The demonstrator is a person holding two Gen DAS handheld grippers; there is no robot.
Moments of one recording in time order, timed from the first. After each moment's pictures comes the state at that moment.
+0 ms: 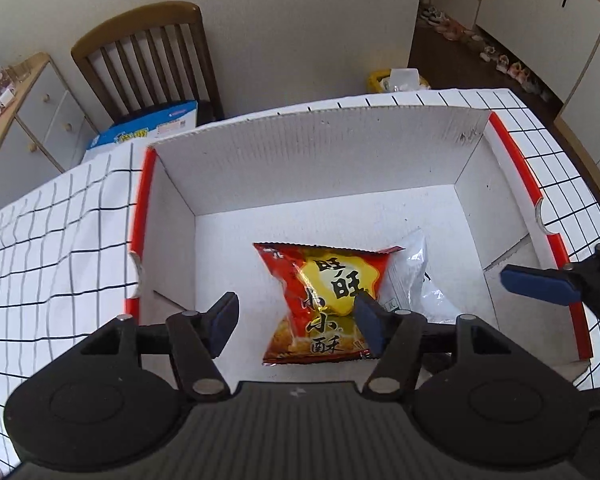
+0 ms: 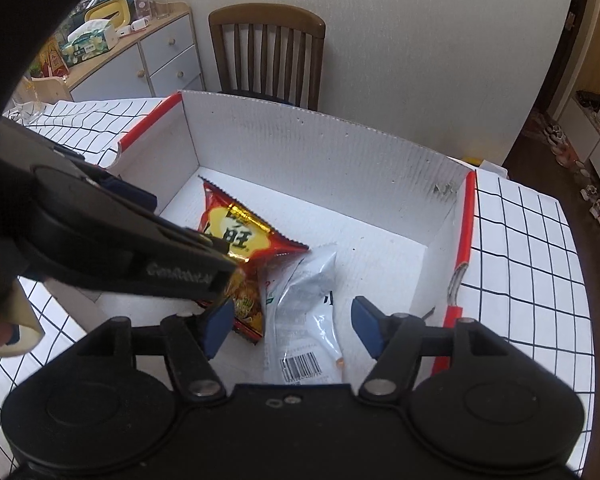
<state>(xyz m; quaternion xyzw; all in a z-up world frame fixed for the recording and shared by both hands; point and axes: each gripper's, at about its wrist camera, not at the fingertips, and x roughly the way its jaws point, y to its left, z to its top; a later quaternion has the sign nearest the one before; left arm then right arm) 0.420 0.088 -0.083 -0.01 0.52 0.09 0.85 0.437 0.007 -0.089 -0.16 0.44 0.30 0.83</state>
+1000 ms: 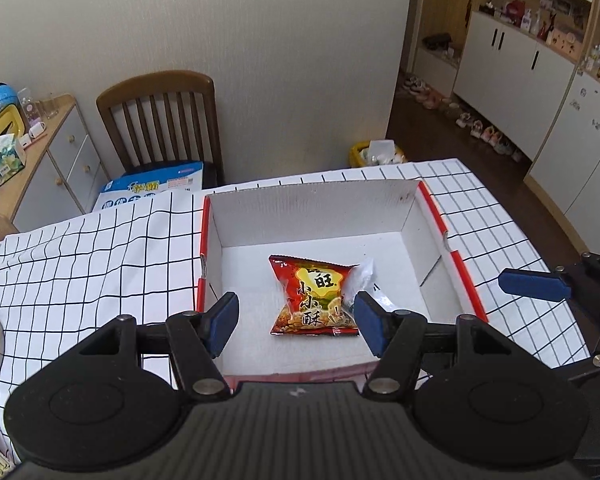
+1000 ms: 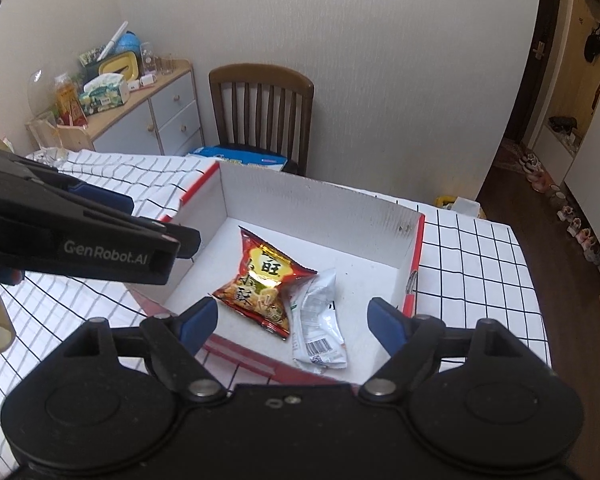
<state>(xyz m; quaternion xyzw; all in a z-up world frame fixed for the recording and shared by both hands) 0.315 0.081 0.016 -0.03 0.43 0.07 0.90 0.366 -0.014 -0.015 -0.13 0.38 0.29 0.87</state>
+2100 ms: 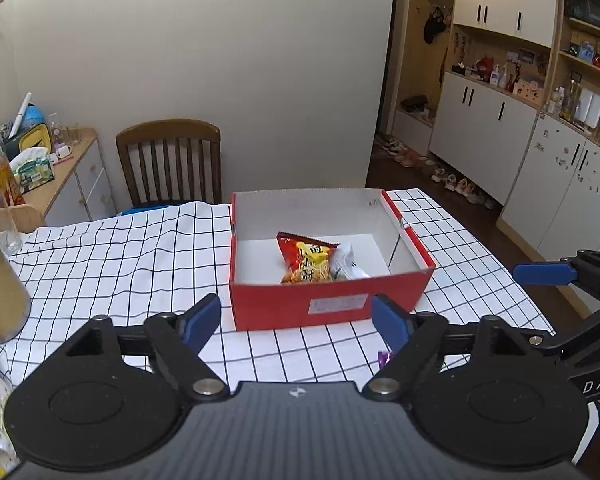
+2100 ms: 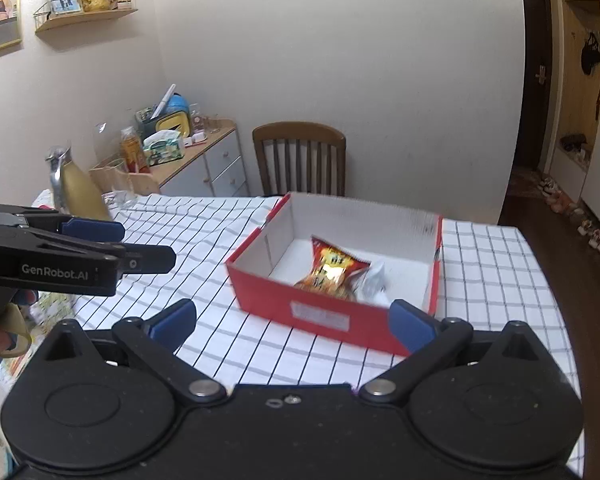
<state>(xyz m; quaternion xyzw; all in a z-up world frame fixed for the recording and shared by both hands) 0.130 0.076 0.029 -0.04 0.32 0.06 0.95 0.235 -0.069 0.014 -0.06 0.31 0.34 0.89</state>
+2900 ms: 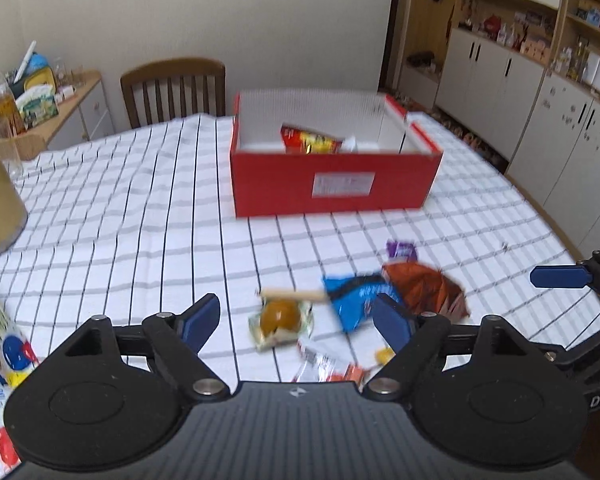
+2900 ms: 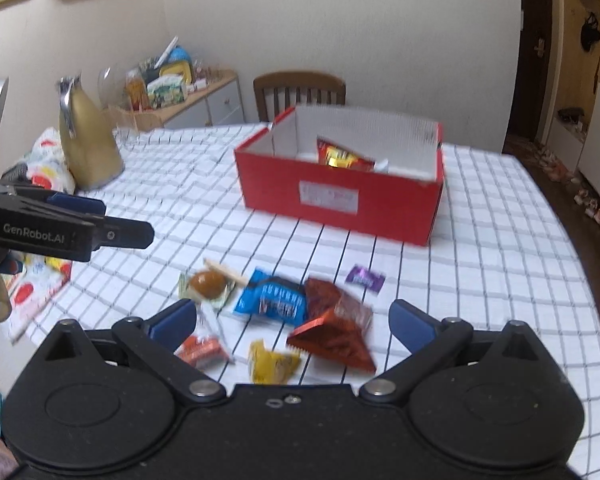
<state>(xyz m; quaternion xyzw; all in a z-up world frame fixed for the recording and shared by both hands) 0.076 0.061 -0.064 -0.04 0.39 0.06 0.92 0.161 -0.097 -0.074 -0.08 0.35 0.33 0.87</state>
